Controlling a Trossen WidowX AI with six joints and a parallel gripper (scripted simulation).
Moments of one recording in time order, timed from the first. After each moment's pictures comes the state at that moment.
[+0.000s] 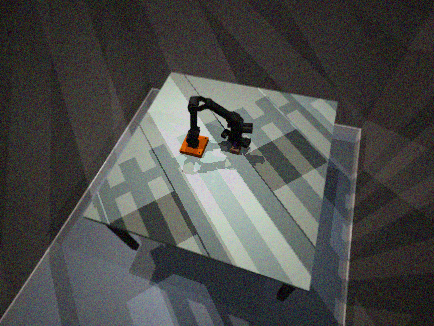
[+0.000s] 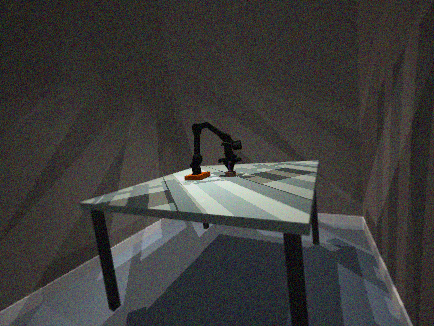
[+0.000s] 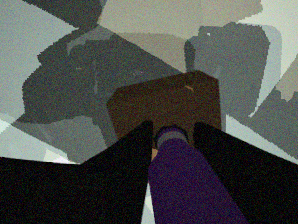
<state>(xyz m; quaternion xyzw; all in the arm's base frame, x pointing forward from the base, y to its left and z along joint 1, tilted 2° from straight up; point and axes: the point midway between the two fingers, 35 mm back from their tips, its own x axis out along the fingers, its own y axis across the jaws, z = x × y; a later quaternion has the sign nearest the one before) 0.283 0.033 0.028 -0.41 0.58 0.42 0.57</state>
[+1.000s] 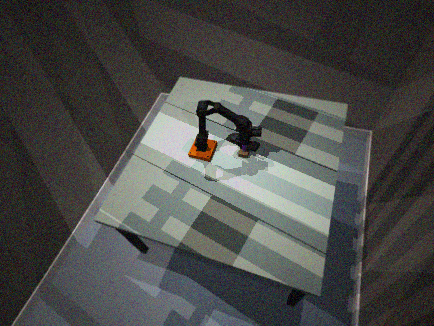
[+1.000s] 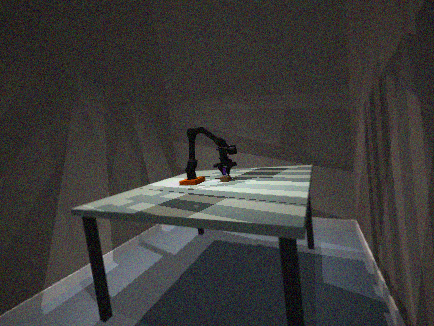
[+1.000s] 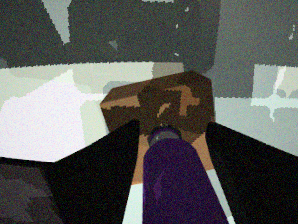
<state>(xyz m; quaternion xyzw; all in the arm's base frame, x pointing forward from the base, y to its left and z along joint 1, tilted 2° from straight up) 0.287 0.033 0.031 -0.41 0.57 0.41 0.58</state>
